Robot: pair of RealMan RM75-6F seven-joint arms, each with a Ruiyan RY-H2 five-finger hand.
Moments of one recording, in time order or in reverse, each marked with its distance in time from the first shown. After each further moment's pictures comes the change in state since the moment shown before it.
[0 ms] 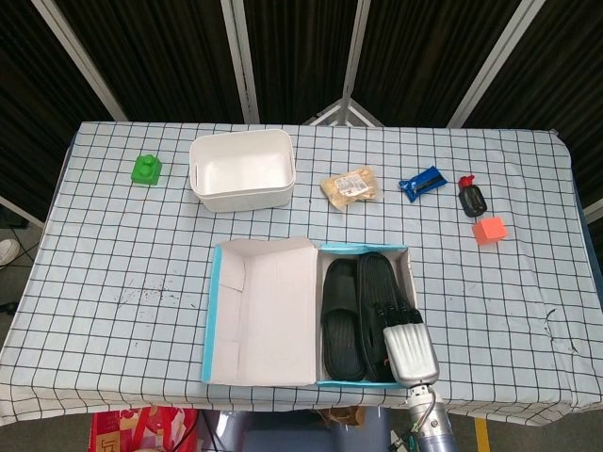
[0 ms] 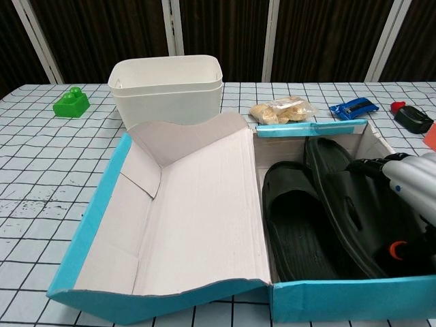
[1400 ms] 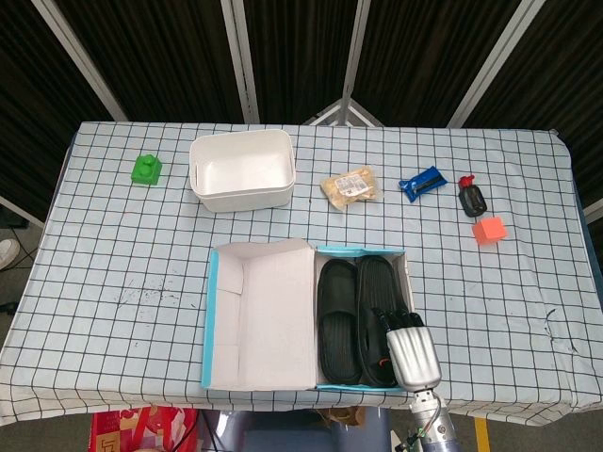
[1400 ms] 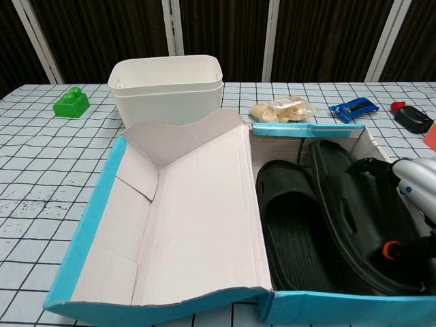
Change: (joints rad) left arm 0.002 0.003 -0.004 0.003 -0.003 0.005 -0.020; right arm -0.026 -0.027 -0.053 0.183 -0.185 0.026 0.291
